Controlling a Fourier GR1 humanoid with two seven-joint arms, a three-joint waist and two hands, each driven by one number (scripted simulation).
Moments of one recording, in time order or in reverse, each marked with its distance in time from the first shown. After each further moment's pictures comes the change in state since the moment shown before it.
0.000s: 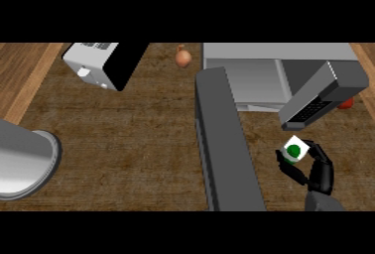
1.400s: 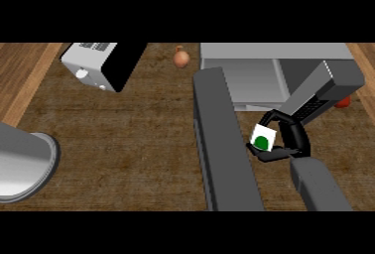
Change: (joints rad) left arm 0.040 -0.008 0.100 0.011 0.053 -0.069 0.003; right arm -0.115 0.003 0.274 -0.276 0.116 0.387 0.153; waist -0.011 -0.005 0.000
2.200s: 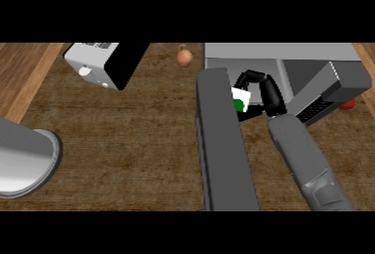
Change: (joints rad) left arm -0.053 0.011 0.049 0.052 0.050 -0.042 -0.006; right arm -0.343 0.042 0.010 0.164 0.155 -0.270 0.212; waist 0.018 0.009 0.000
